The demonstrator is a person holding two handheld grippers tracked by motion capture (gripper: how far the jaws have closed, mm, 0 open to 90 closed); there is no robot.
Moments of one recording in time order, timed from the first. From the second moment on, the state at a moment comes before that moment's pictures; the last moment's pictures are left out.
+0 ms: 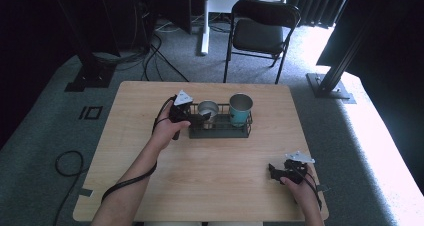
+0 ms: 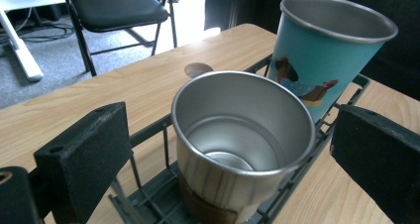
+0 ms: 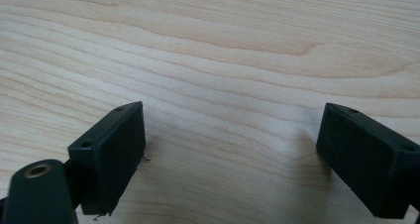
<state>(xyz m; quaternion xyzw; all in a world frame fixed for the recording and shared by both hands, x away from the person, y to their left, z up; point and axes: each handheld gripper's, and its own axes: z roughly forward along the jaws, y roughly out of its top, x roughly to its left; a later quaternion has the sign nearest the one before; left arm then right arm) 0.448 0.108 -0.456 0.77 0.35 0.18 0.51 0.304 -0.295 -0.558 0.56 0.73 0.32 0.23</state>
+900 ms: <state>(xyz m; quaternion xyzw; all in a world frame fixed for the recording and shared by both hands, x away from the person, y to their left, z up) 0.420 0.175 -0.469 0.75 0.40 0.19 0.49 0.304 -0.295 -0.558 0.56 0.73 0.32 0.23</state>
